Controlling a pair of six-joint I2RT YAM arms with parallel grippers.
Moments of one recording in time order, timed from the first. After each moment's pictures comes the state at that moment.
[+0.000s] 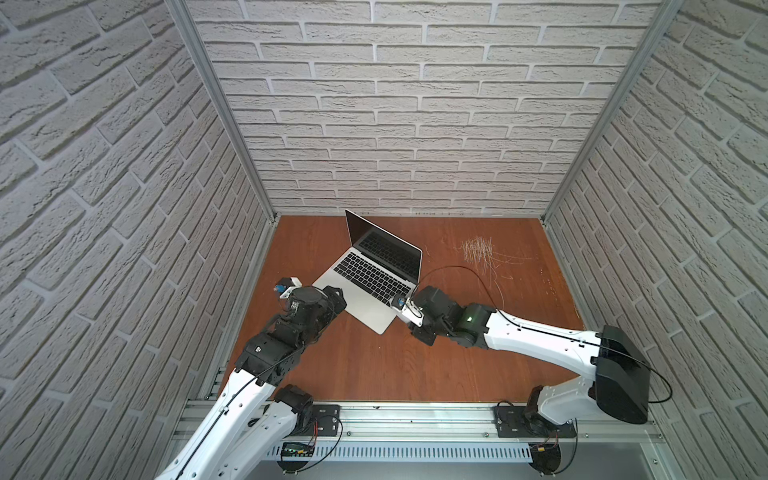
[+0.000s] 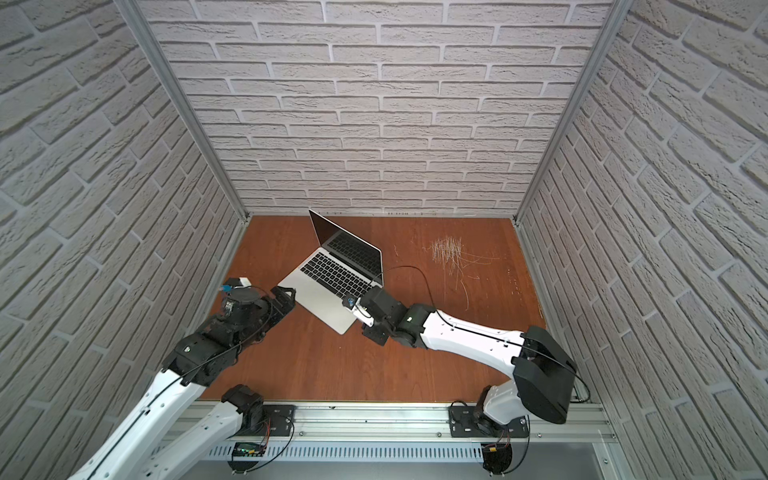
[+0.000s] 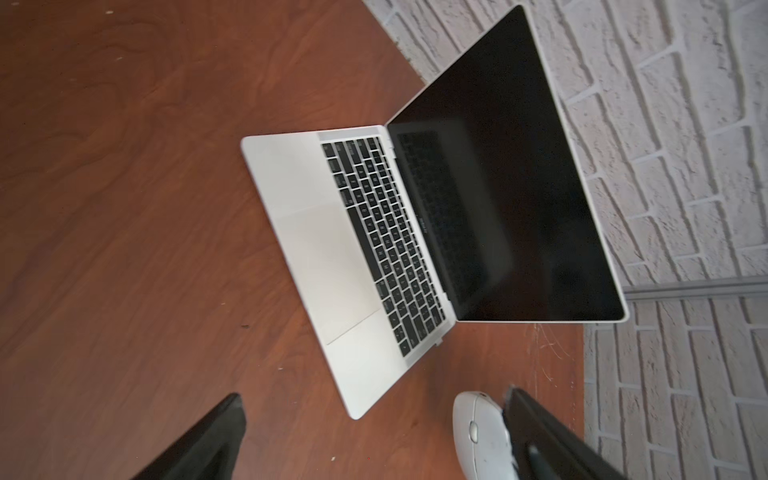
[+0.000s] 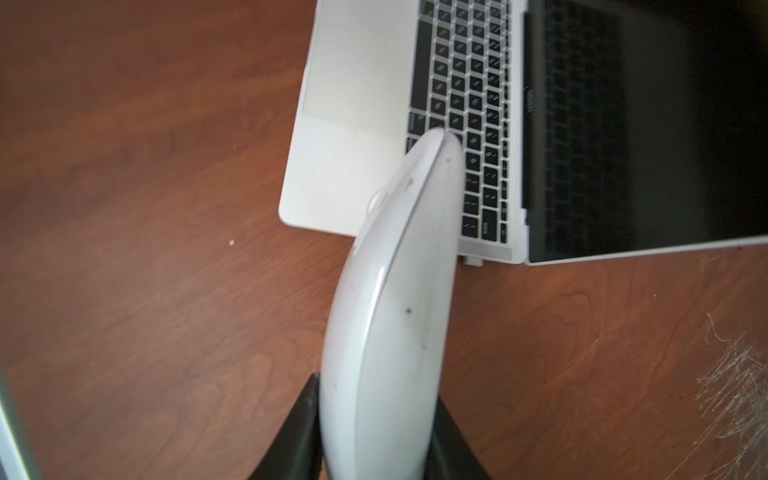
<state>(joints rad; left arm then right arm) -0.37 0.64 0.74 -0.80 -0.19 -1.03 1.06 1.52 1.01 -0.45 0.18 -0.23</state>
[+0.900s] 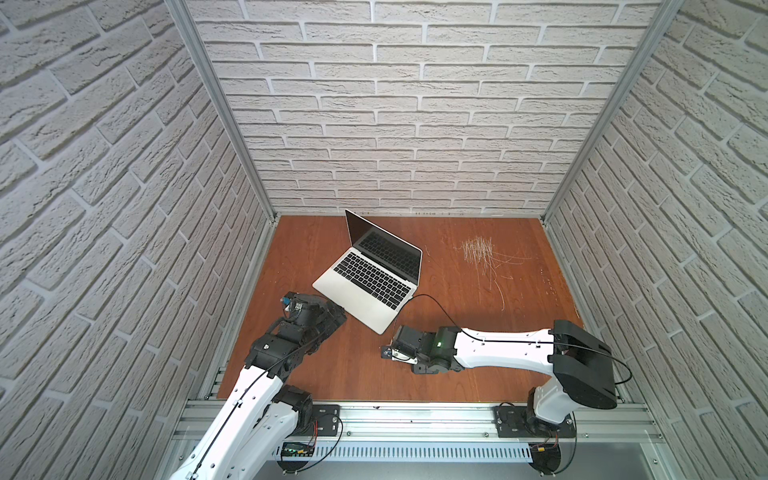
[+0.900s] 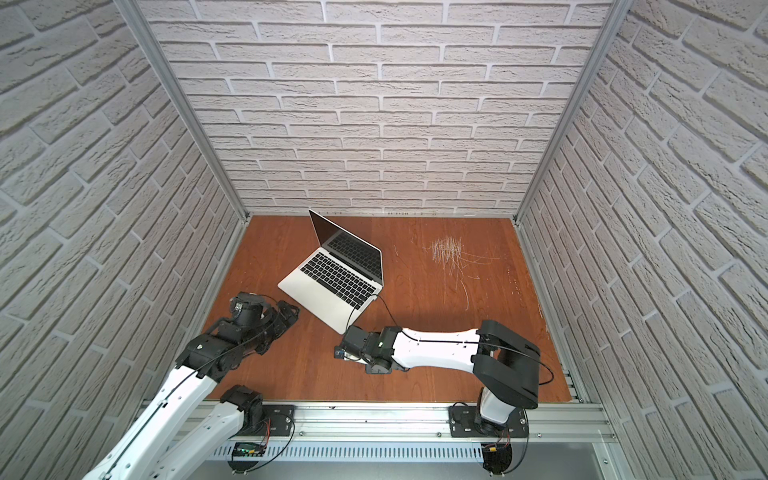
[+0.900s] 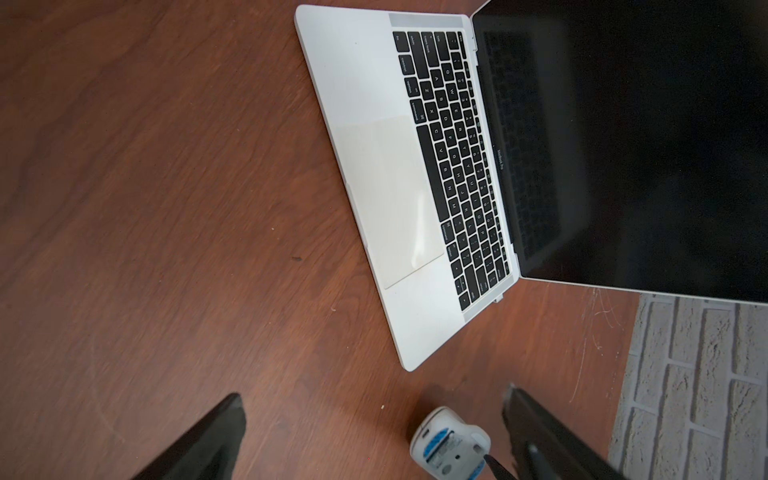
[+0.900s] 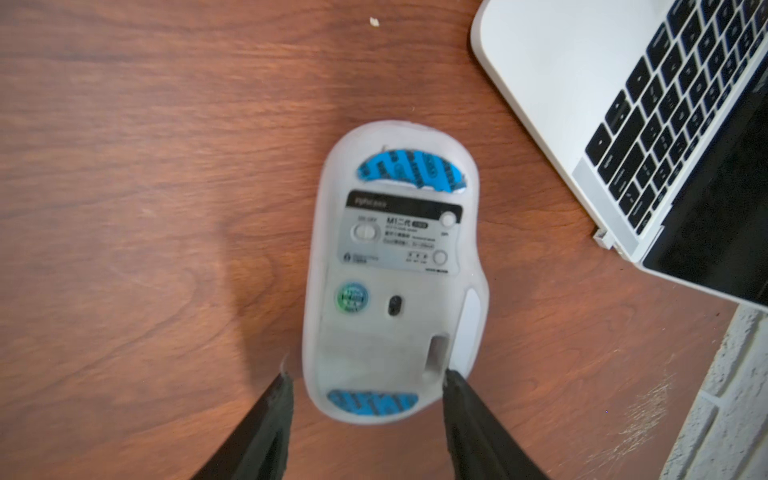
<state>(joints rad) -0.29 0.68 0.65 -0.82 -0.01 -1.01 1.24 1.65 0.99 -0.62 0.34 -0.39</state>
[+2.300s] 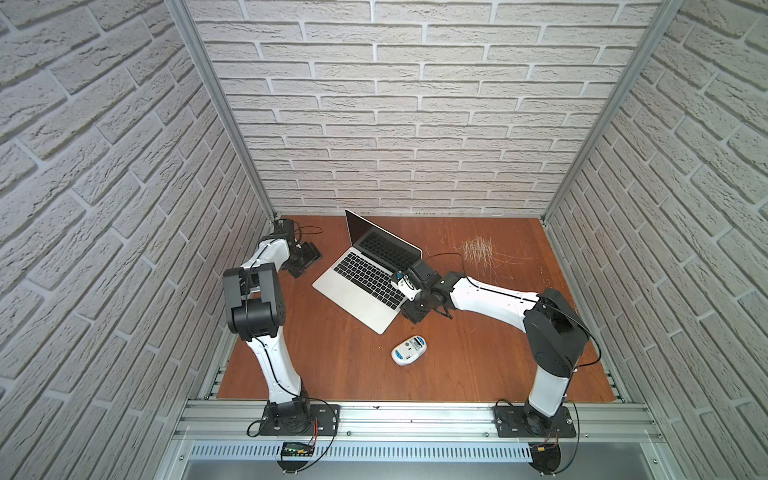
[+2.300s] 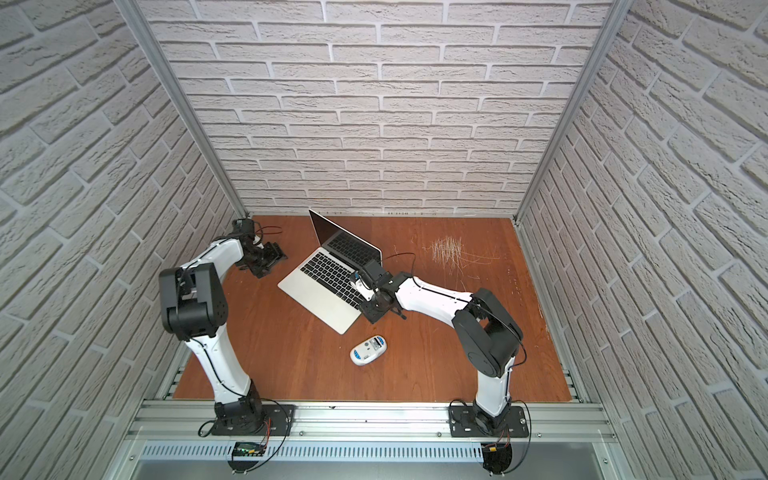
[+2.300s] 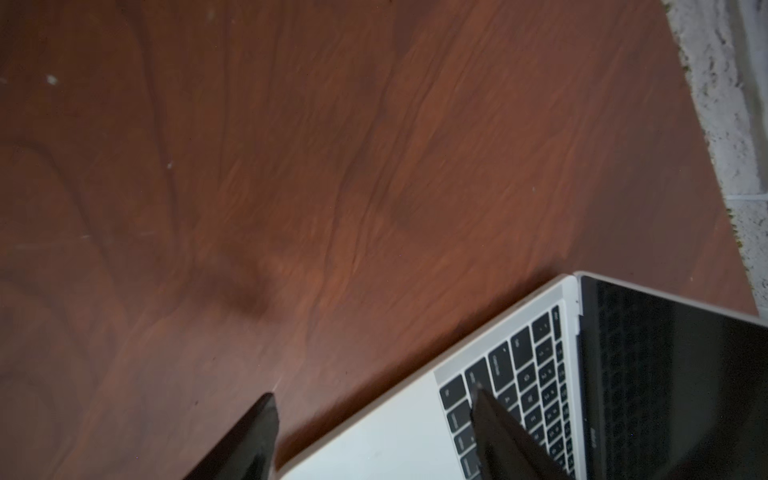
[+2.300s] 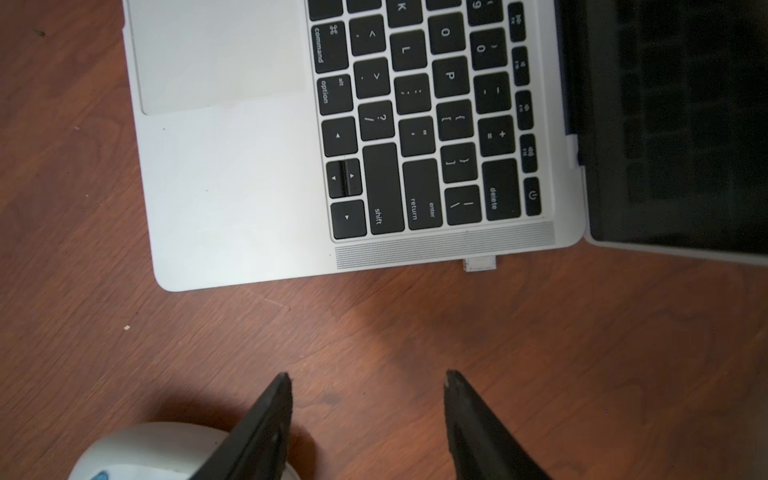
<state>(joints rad) 0.21 2.03 1.49 -0.63 0.28 -0.50 0.81 1.83 1.26 -0.55 -0.04 0.01</state>
